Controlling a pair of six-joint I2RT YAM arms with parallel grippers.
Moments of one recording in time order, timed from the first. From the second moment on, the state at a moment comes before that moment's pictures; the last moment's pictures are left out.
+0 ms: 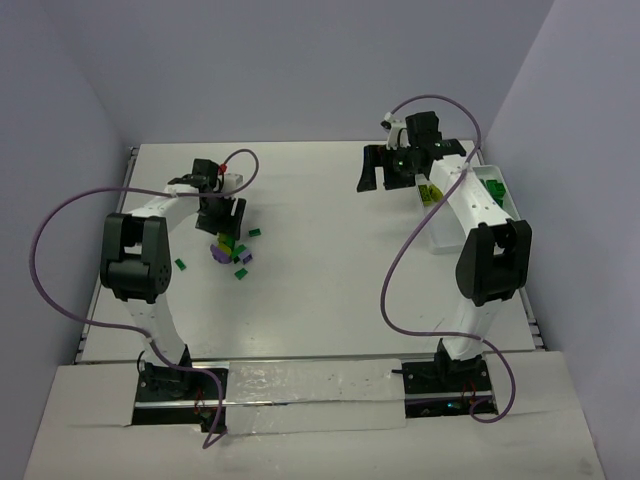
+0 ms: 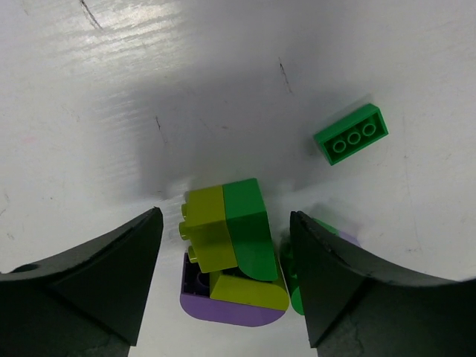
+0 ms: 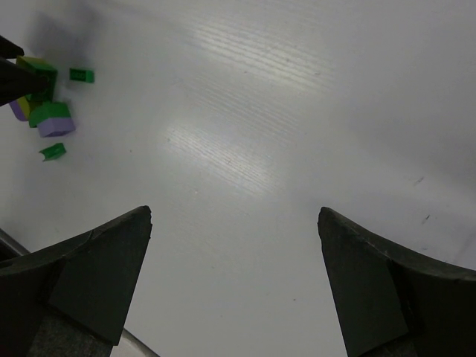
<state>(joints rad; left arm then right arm) -0.15 1.92 1.34 -0.62 0.13 0.12 0.16 1.82 1.66 -0.75 -0.44 0.07</state>
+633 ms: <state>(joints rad) -0.16 1.92 1.33 -0.64 0.09 0.08 0.17 1.82 1.66 -0.75 -0.46 0.08</state>
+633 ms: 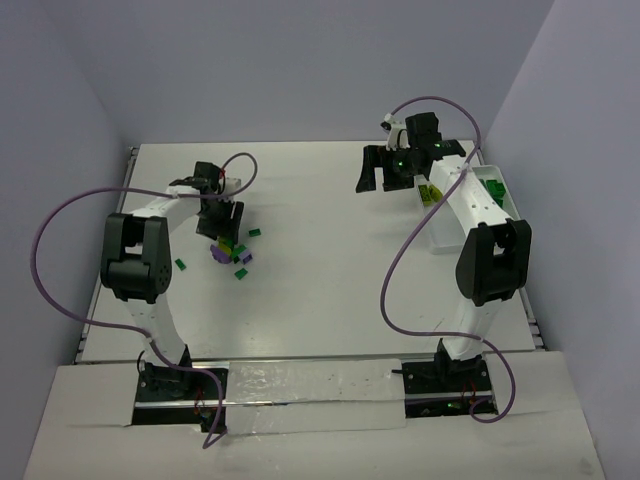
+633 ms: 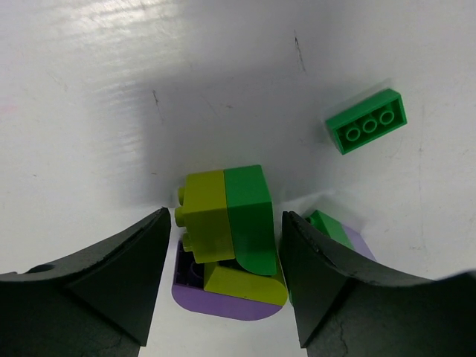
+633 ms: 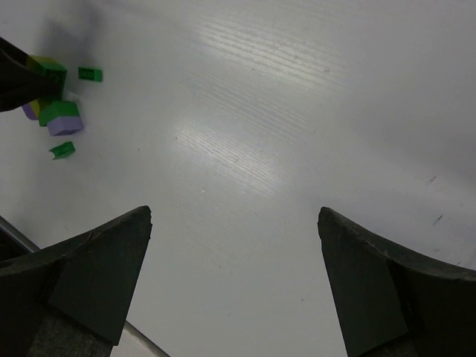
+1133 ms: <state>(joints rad) -0.18 1.90 1.33 -0.65 0.15 0.12 0.17 1.80 1.59 -0.69 -0.52 0.11</state>
